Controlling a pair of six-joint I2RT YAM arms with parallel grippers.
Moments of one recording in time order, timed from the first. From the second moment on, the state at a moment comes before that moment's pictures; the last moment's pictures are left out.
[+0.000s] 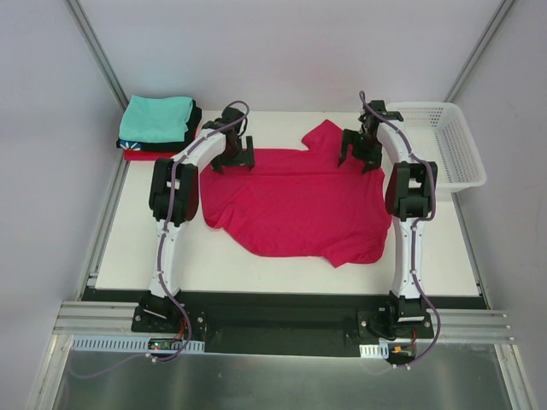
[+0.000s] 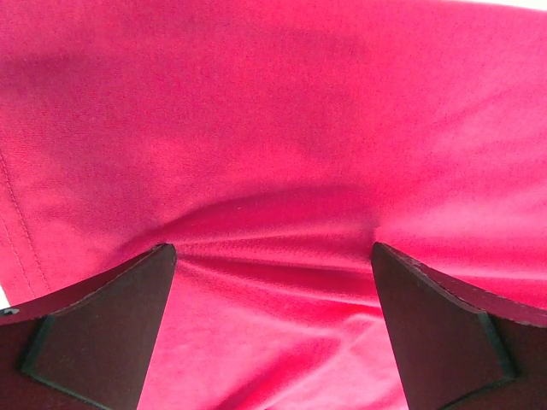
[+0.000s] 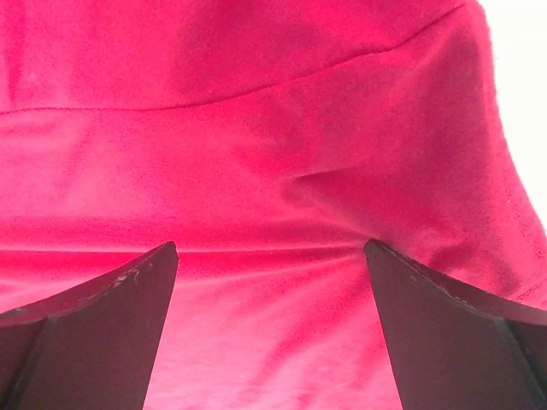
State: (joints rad) left arm -0.29 2.34 1.97 -0.79 -0.06 -0.39; right arm 0.09 2.48 2.25 -1.05 -0.16 0.24
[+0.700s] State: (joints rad) left arm -0.32 2.03 1.68 -0.80 -0.03 -0.40; right arm 0.25 2.19 1.94 -1.04 -0.13 0.21
